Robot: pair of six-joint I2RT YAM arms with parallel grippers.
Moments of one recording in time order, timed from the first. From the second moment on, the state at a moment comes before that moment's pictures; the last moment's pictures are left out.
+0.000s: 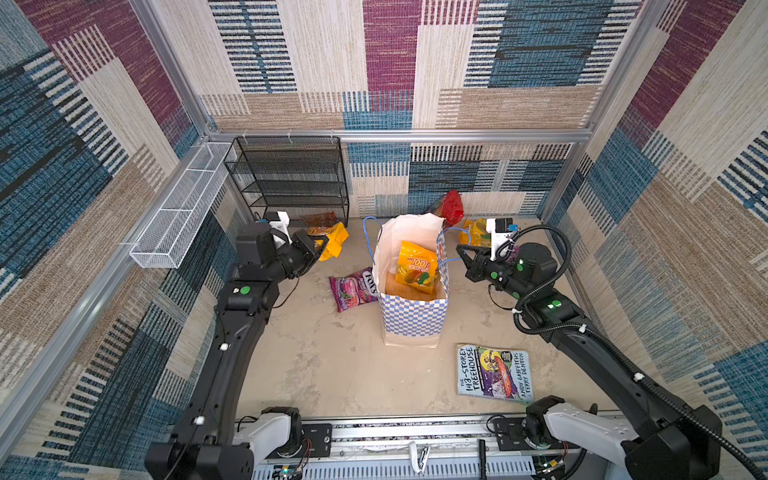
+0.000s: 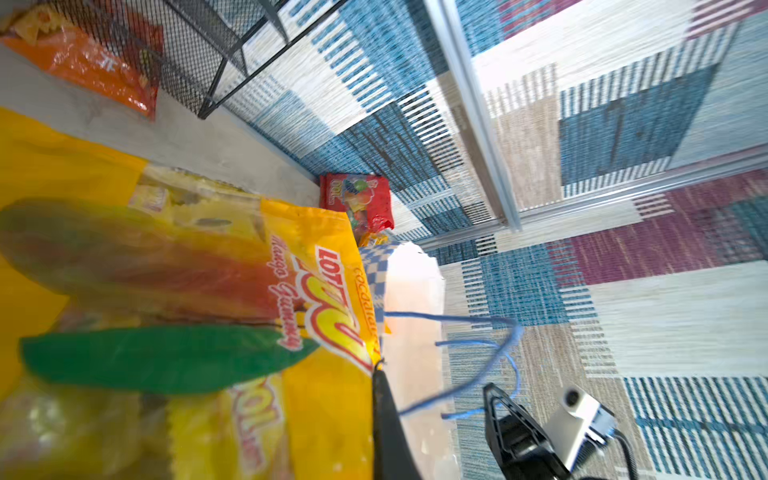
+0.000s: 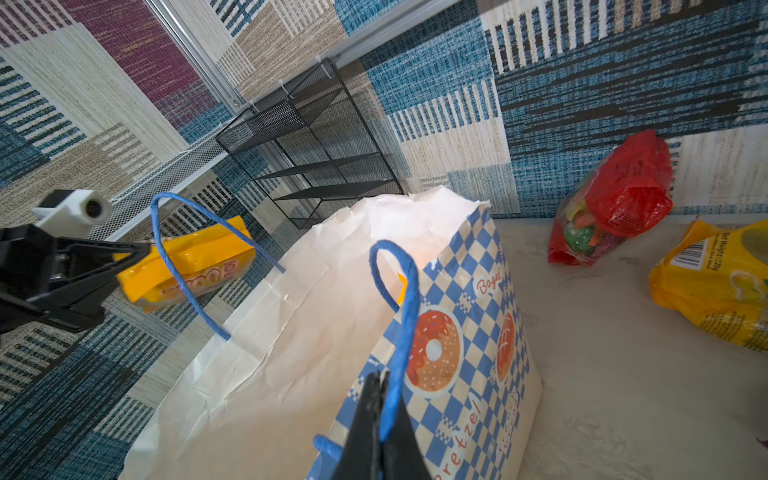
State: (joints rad) left arm -0.06 1.10 1.23 -0.44 0.47 -0.89; right arm 0.37 1.09 0.91 0.01 -0.29 0.42
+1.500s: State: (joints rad) left arm -0.84 1.49 1.78 -0.58 -0.03 -0.72; right arm 0.37 1.01 0.90 0.02 -0.28 0.42
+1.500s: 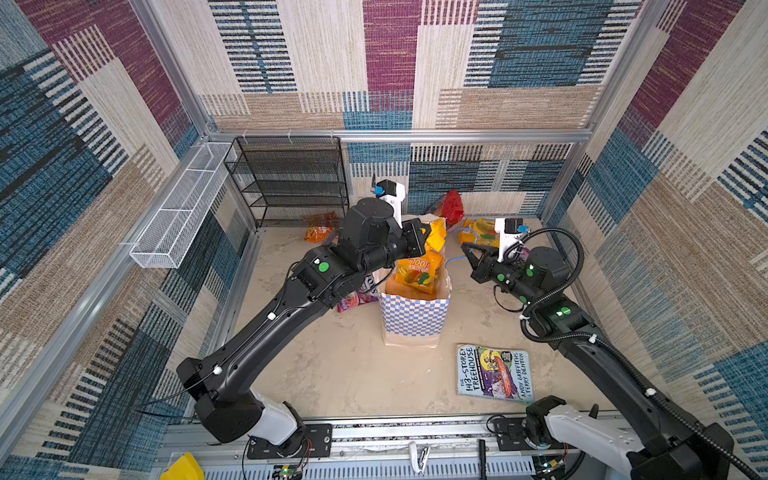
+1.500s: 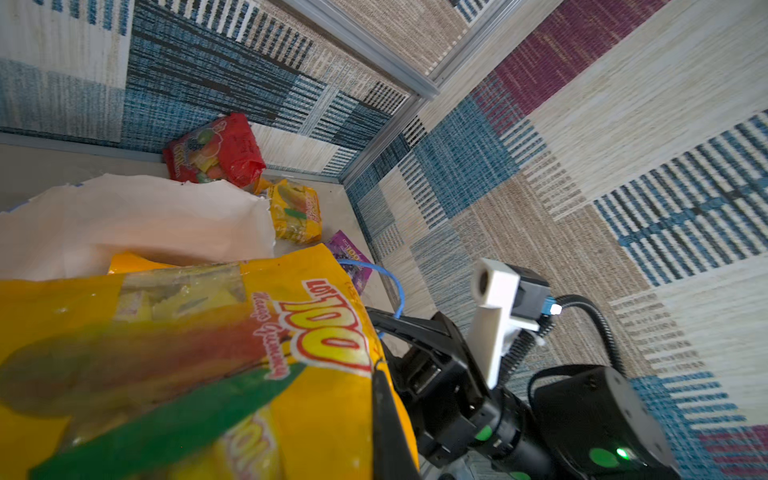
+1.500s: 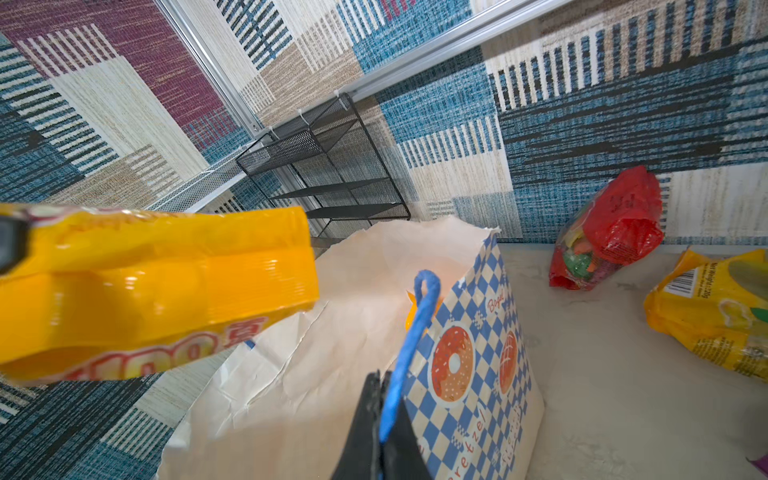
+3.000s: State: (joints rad) left arm -0.85 1.73 1.68 -0.53 -0.14 -0.75; right arm 0.37 1.01 0.89 0.03 -0.25 0.43
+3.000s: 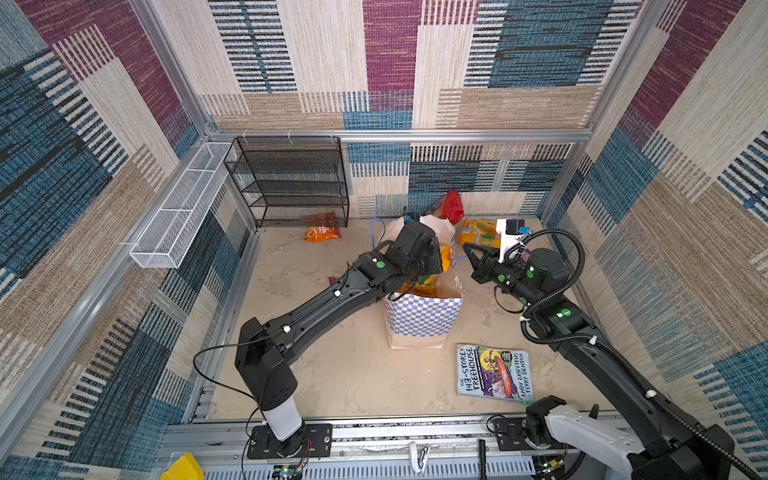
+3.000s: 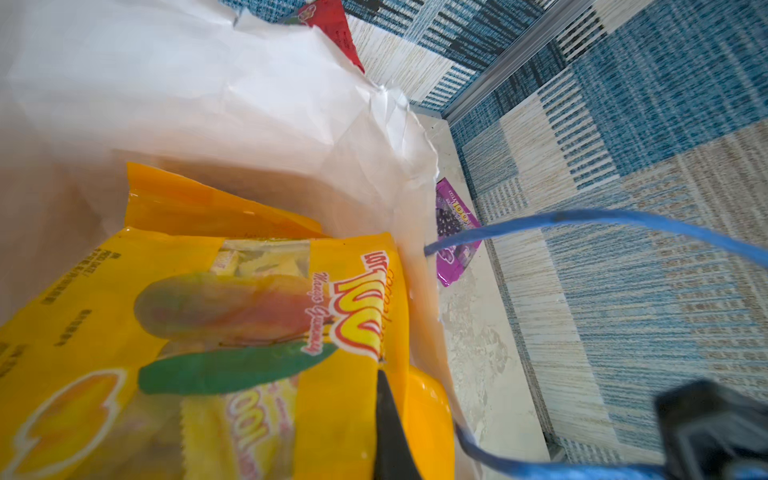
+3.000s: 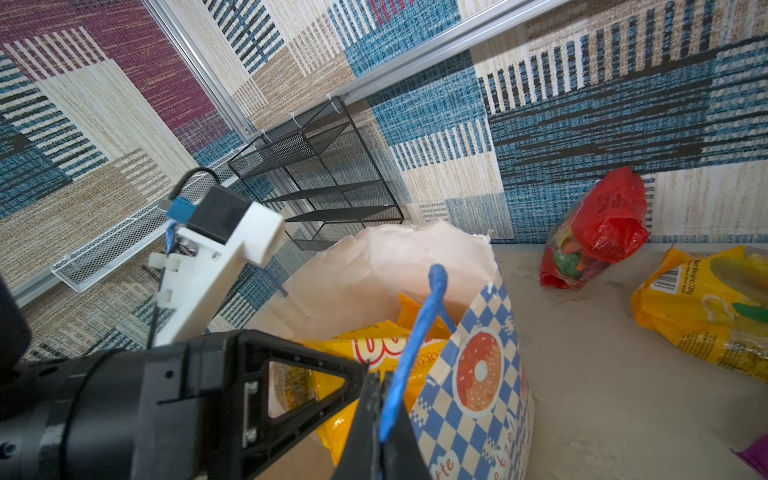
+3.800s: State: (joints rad) left arm -0.89 1.58 1.60 -0.43 -0.15 -0.78; right arm 0.37 1.00 0.89 0.03 -0.25 0.43
